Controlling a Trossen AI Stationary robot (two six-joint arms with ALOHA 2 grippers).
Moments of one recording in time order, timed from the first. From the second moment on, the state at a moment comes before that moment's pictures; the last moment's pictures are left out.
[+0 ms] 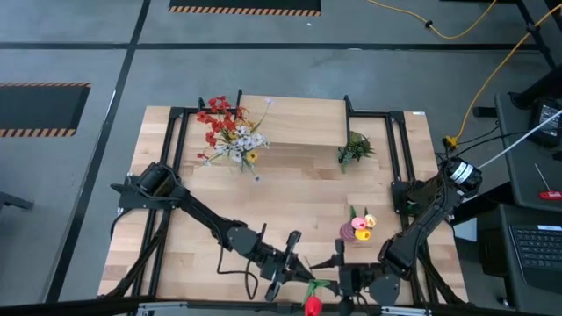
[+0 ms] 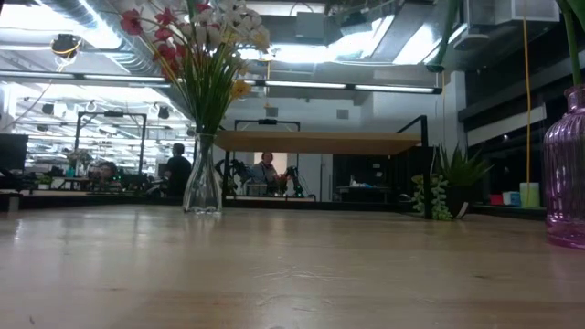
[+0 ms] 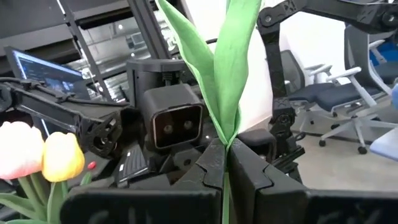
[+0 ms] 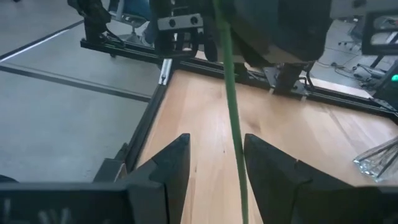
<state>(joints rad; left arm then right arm) -0.52 1.99 1.25 0.95 -0.09 0.39 0.91 1.70 1.06 0.25 0.84 0.12</state>
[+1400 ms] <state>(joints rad) -0.58 1.97 1.25 0.85 -0.29 0.30 0.91 1.68 1.06 0.29 0.81 0.07</state>
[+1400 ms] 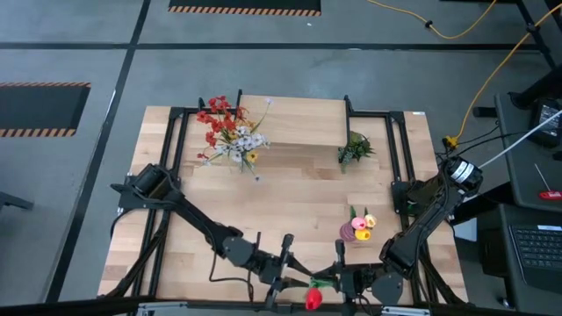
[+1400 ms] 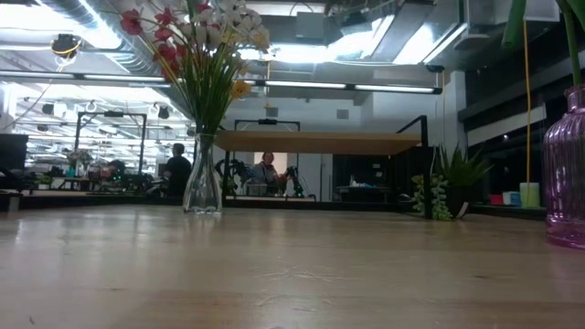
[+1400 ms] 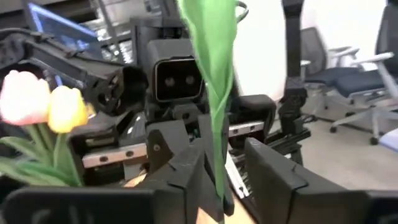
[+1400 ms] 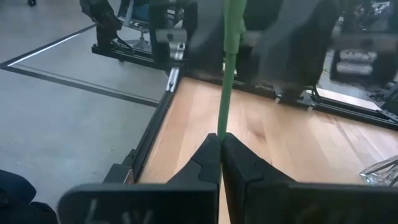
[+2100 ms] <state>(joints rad) -0.62 1.89 1.25 0.52 -0.53 0.27 1.08 1.60 1.06 0.07 1.06 0.29</state>
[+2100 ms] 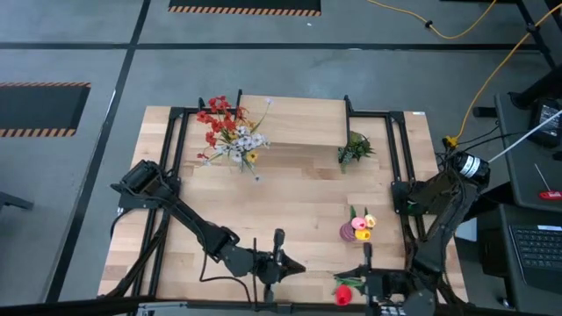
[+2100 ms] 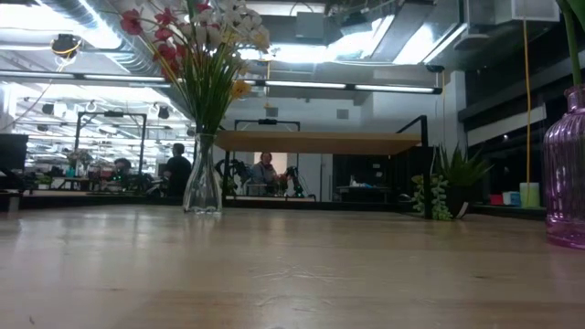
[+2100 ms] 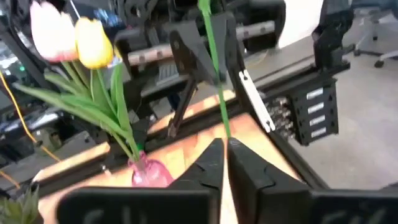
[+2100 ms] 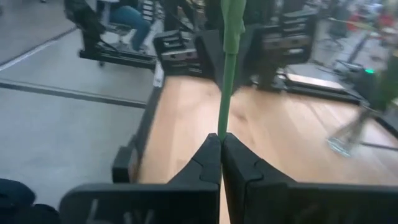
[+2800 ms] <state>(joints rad) -0.57 1.74 0.93 0.73 -0.53 0.07 1.30 1.50 1.06 -0.60 1.37 0.97</state>
